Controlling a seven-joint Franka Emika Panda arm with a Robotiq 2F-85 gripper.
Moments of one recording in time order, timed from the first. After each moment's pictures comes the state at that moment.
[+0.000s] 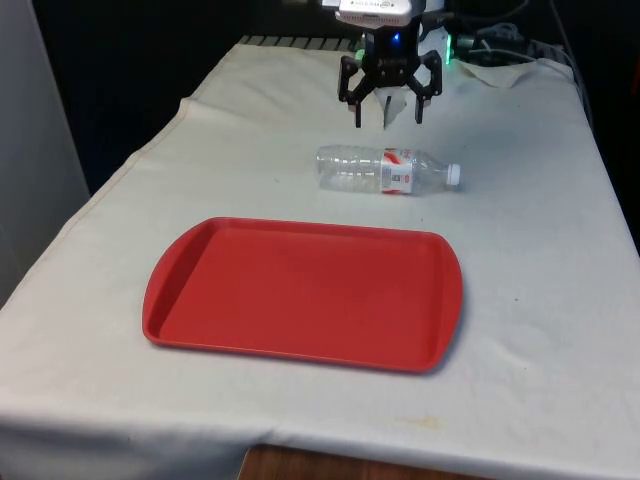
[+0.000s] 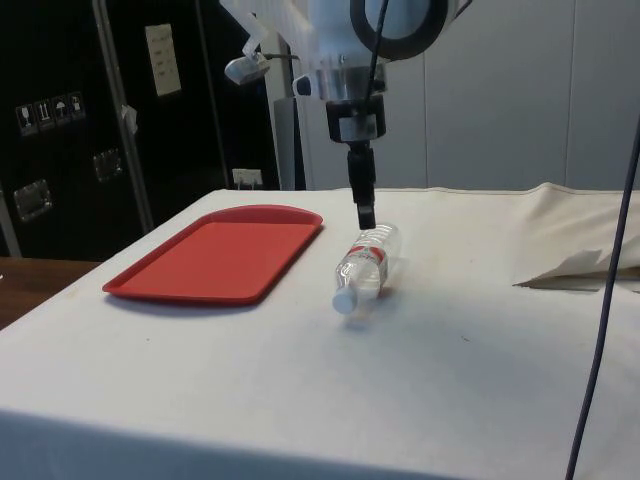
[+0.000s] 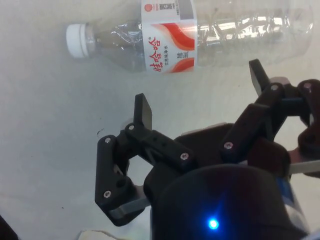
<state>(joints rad) 0.17 0.03 -0.21 -2.55 -0.03 2.56 -0.28</state>
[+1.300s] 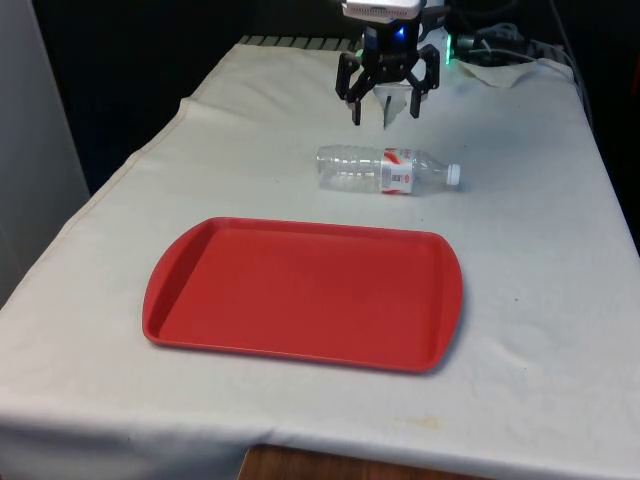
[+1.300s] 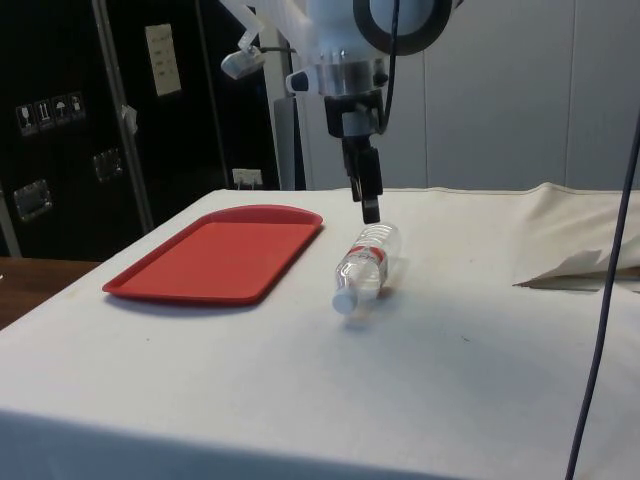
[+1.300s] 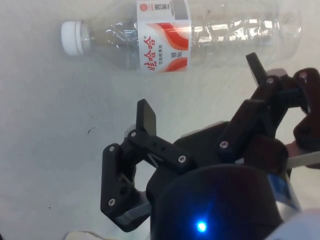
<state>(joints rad) 0.17 0.01 -0.21 -2.55 -0.08 2.55 -0.41</state>
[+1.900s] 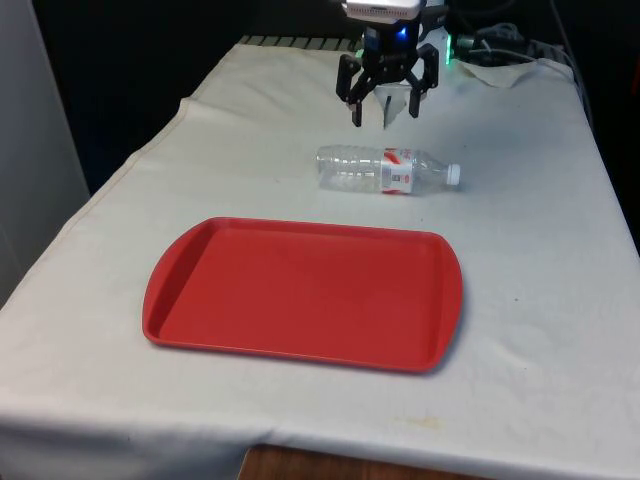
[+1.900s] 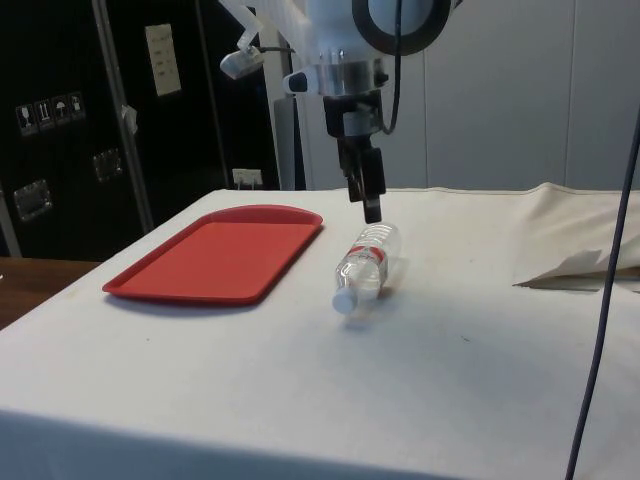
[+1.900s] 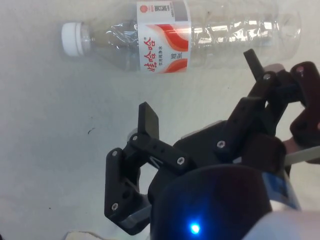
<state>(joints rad) 0.17 0.01 -0.21 -2.55 -0.08 2.55 -0.48</state>
